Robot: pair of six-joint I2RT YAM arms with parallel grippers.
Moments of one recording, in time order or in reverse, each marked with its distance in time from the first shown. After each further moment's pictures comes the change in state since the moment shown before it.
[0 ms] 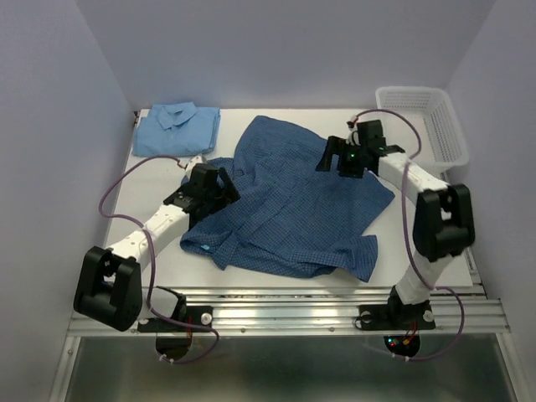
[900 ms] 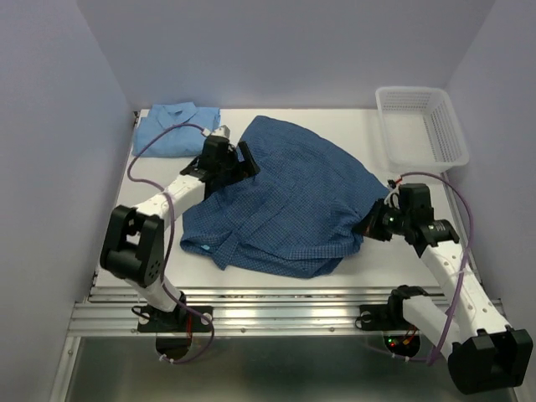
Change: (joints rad) left arm 0.034 0.259 0.252 0.180 0.219 0.122; right arm -0.066 -0.804 -0.571 -0.250 -0.097 0.156
